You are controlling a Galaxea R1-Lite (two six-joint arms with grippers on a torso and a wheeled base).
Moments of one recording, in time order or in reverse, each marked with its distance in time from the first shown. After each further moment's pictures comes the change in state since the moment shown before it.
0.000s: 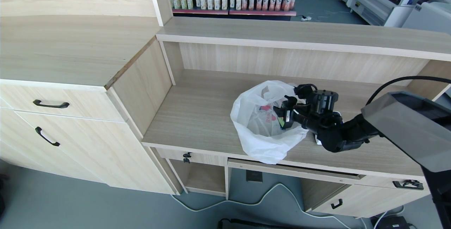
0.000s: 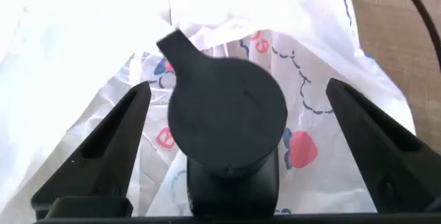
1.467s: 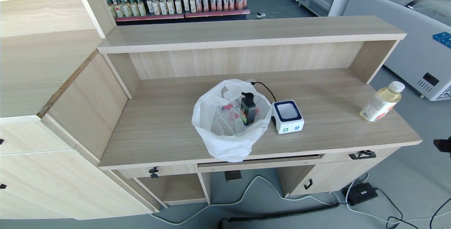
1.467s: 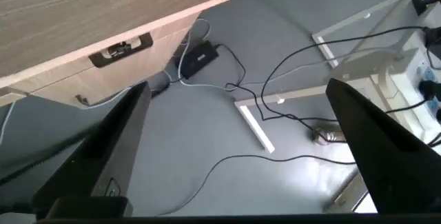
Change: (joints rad) left arm 0.000 0.000 0.000 0.000 0.000 0.000; right arm -0.689 -0.881 0.717 0.450 -0.188 -0.215
